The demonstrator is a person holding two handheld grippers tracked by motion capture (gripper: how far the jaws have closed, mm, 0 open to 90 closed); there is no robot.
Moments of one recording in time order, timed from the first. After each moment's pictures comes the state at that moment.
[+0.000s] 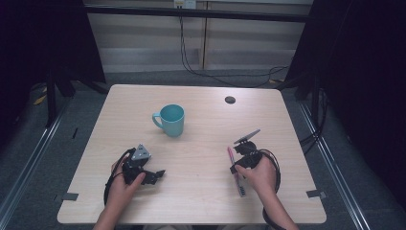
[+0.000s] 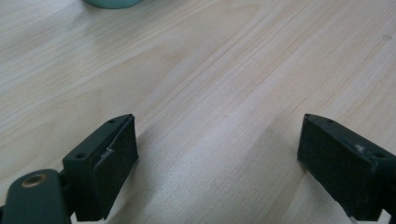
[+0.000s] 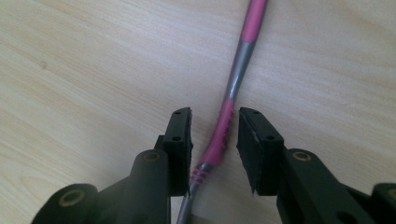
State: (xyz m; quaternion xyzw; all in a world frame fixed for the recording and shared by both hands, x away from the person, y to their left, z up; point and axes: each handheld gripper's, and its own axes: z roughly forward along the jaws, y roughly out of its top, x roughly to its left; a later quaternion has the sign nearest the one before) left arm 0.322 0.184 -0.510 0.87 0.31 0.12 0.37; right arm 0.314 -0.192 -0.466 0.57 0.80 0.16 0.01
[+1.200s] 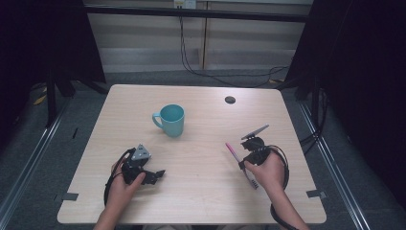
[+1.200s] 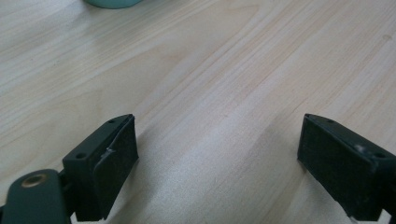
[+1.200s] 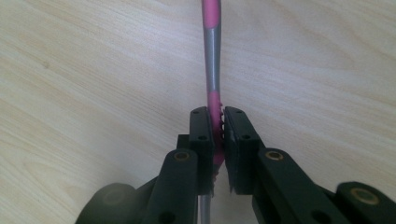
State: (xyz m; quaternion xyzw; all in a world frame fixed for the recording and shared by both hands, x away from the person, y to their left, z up) left arm 0.321 0.184 -0.510 0.87 0.31 0.12 0.37; right arm 0.314 -0.212 -0.444 0.57 0.81 0.17 0.02
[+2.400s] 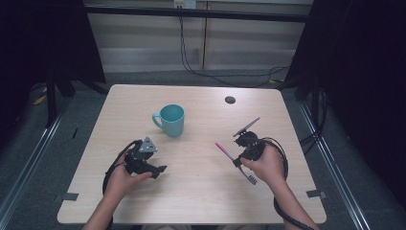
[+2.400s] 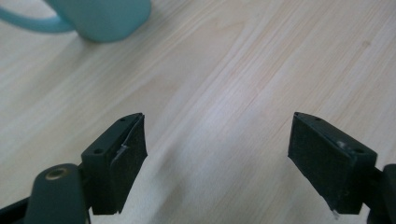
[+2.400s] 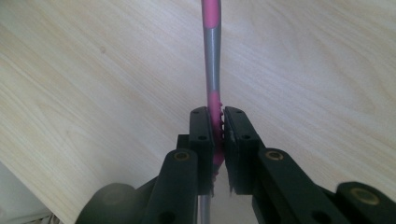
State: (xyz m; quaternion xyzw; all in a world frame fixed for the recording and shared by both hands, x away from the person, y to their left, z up) left arm 0.332 0.162 -0.471 0.90 0.26 0.13 0.32; right arm 0.321 -0.192 -0.419 0.49 0.86 0.17 0.00
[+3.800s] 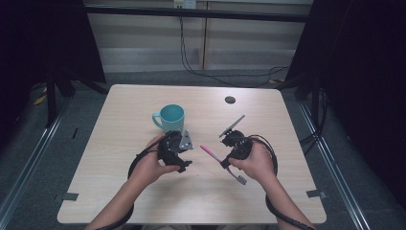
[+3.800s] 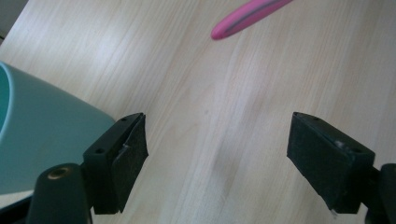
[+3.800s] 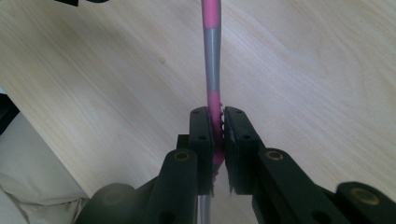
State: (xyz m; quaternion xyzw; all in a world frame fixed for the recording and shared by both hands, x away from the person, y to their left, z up) left arm 0.334 0.070 -0.428 0.94 0.11 0.17 0.27; right arm 0.322 -0.156 -0.408 0.44 0.88 0.17 -0.04
